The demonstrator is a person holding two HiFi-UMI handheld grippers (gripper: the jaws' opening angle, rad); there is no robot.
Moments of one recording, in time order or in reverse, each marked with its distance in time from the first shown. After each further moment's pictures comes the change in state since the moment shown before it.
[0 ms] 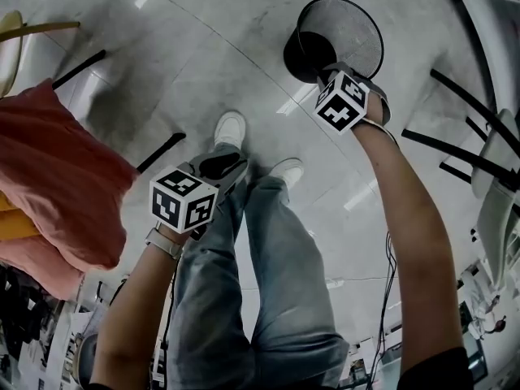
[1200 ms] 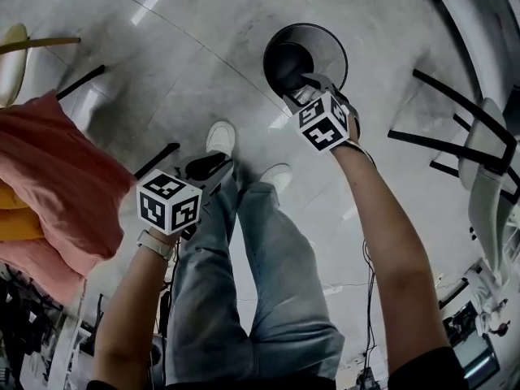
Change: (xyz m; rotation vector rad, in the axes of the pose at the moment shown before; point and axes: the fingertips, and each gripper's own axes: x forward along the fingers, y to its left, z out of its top) left arm -0.021 -0.024 0.022 0.058 -0.075 0.022; right arm -0.057 0.018 0.027 0.231 -0.277 -0.025
